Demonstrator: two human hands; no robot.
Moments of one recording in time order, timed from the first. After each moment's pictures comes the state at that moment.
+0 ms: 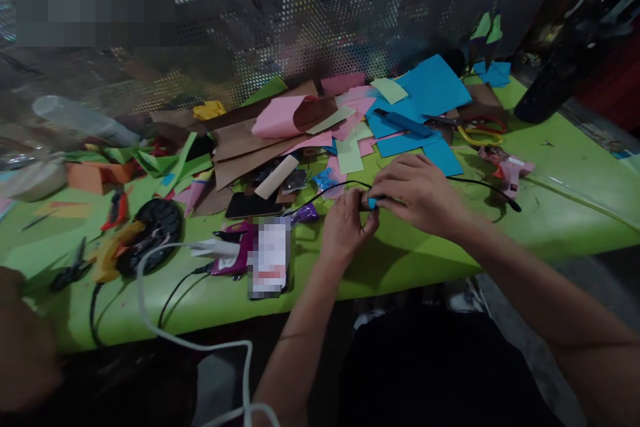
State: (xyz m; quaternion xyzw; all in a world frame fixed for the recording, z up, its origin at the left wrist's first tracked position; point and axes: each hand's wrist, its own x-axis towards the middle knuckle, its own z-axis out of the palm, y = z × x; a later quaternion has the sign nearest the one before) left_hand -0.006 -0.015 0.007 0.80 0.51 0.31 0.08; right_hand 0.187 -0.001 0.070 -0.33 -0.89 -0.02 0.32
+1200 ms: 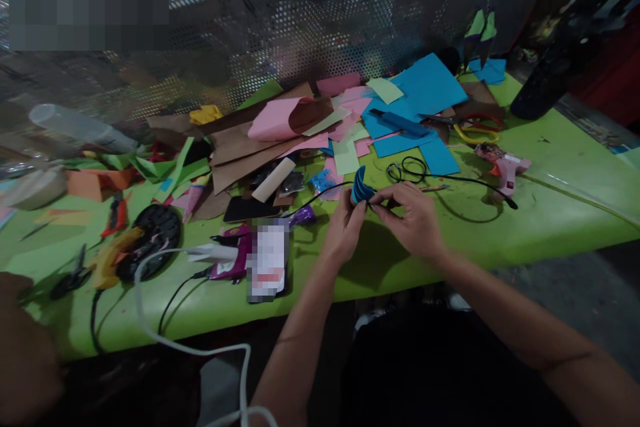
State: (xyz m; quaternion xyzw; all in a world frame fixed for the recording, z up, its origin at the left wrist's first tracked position) left_hand -0.007 -0.019 0.006 0.67 0.53 0.38 0.36; right_hand 0.157 -0.030 0.027 -0.43 -0.71 0.16 0.53
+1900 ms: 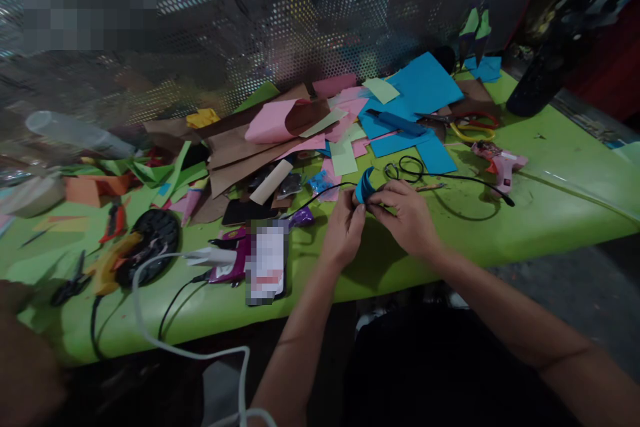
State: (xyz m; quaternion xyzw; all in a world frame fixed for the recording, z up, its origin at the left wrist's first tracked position) left_hand -0.005 -0.020 0.010 0.72 0.51 0.37 0.29; right_hand 0.157 -0.025 0.022 -0.45 -0.73 0.15 0.48
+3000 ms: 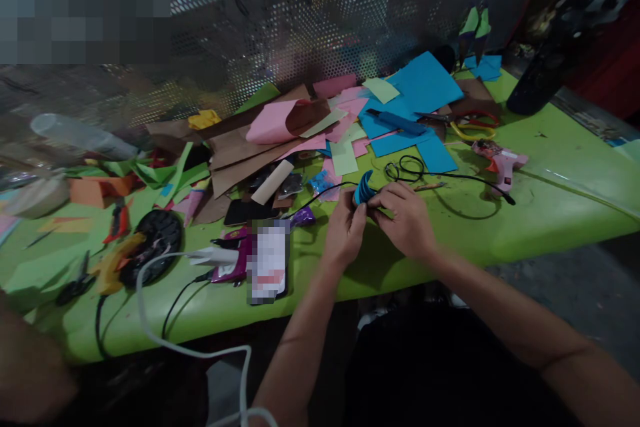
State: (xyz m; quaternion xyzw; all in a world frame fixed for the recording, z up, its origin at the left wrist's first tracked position) left_hand -0.003 -0.022 0.011 0.72 0.50 0.39 0.29; right_hand 0.153 -0.028 0.021 -0.45 -0.75 0.09 0.48
